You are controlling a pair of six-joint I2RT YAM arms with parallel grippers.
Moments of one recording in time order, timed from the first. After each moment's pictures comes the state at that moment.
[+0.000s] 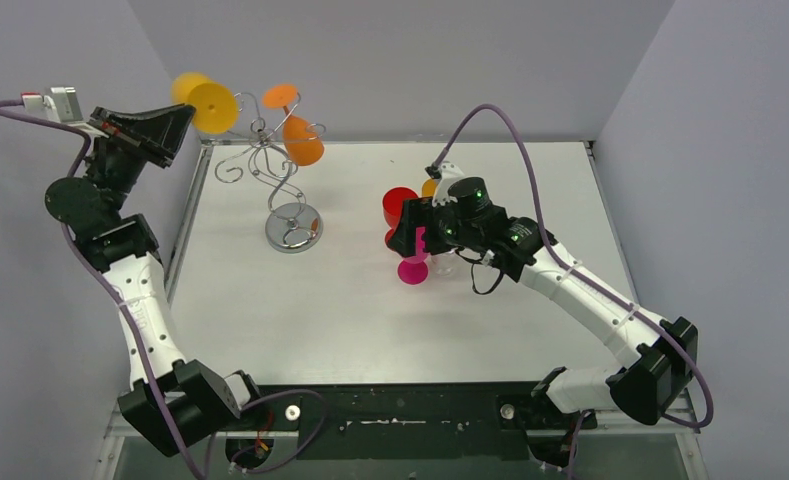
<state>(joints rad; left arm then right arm) 0.50 1.21 1.25 0.68 0.90 -1.04 0.71 1.33 1.24 -0.49 -0.15 0.47</state>
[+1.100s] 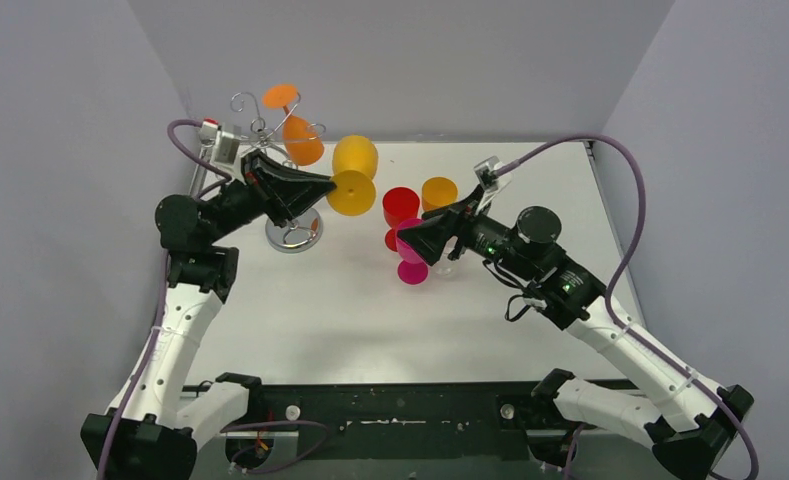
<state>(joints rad) -0.15 1.02 1.01 0.60 0.92 -0.88 0.72 1.00 1.01 -0.07 -0.25 0.47</state>
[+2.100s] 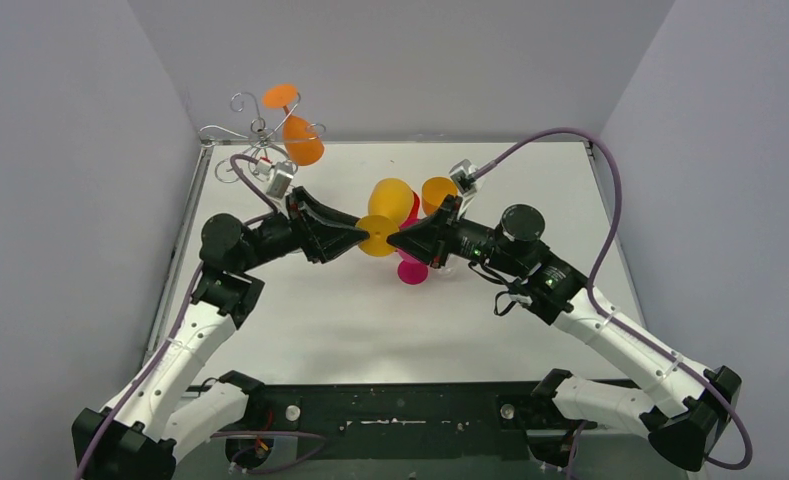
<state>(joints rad) -0.39 0.95 0.81 0.45 0.78 -0.74 0.76 1.05 1.01 0.06 -0.42 0.51</state>
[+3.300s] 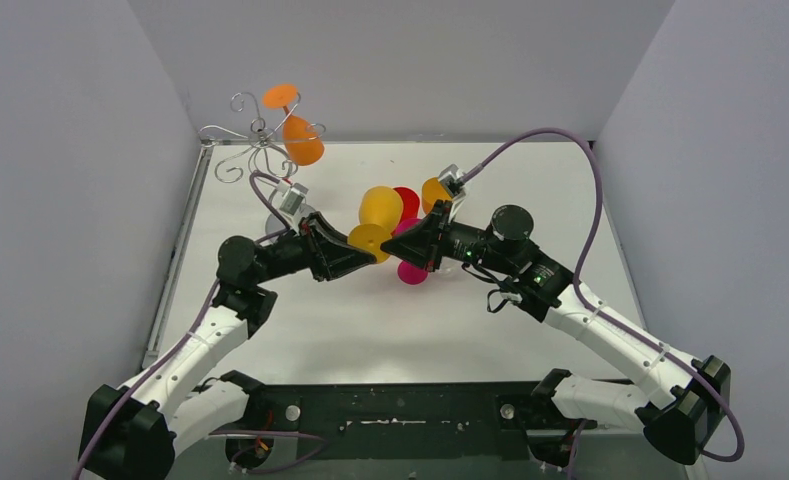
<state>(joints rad) -0.43 0.99 0.60 0.77 0.87 -1.02 0.76 1.09 0.97 0.13 -0.50 0.52</state>
